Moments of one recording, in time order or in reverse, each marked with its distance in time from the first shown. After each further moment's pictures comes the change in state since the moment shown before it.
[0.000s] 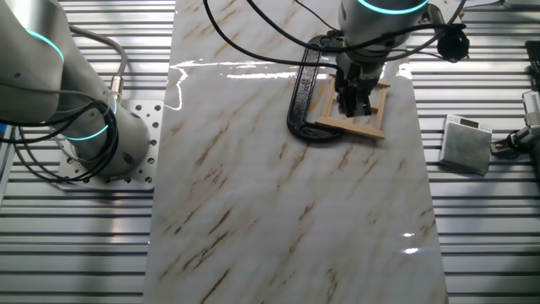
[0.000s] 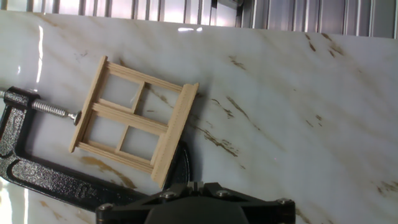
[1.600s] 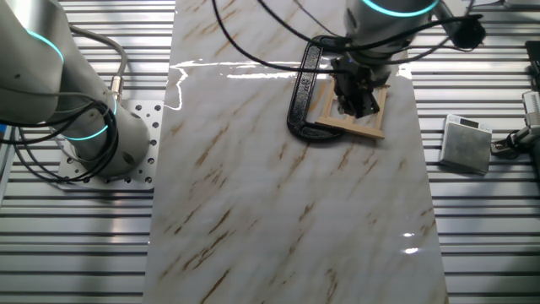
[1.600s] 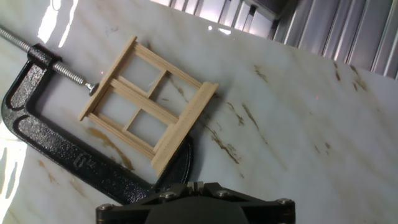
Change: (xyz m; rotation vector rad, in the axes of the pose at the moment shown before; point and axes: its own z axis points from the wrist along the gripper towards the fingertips) arm -0.003 0.000 0.000 -0.027 0.050 -0.213
